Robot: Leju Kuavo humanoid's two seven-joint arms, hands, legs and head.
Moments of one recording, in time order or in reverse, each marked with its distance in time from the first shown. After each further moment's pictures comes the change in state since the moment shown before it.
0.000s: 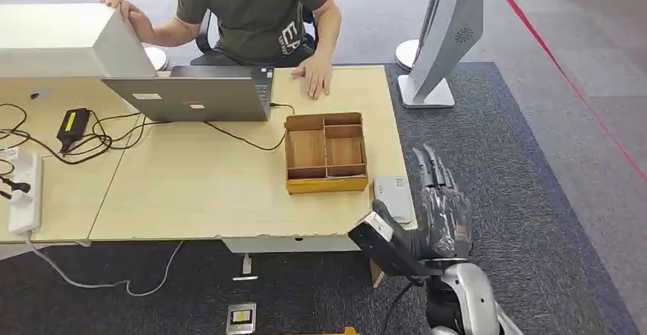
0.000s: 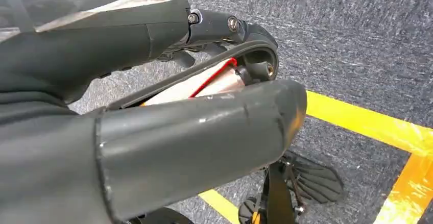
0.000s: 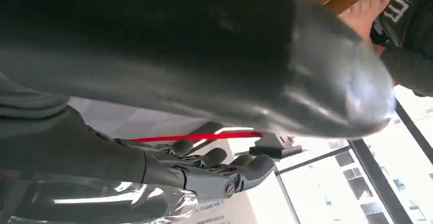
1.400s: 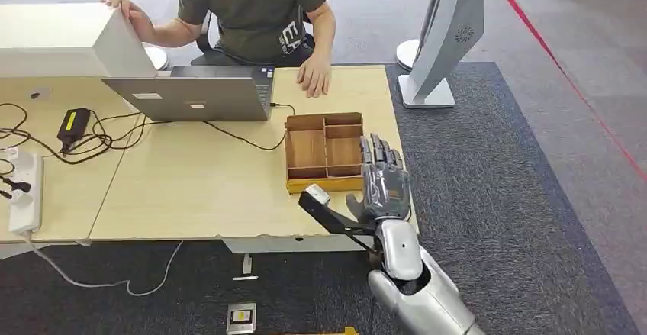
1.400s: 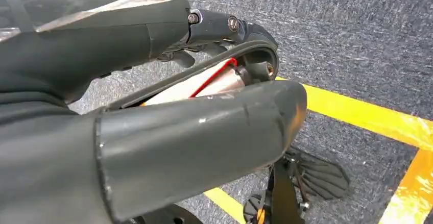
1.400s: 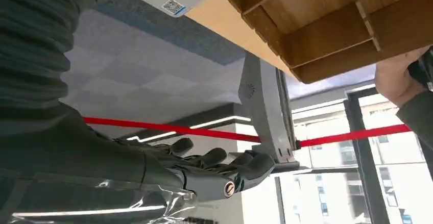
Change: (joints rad) left arm -0.002 -0.005 0.006 0.000 -0.020 -0.008 0.023; right arm -0.269 0.281 0.006 0.543 0.217 0.106 -0.052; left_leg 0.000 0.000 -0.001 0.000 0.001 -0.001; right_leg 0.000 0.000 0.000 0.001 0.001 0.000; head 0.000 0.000
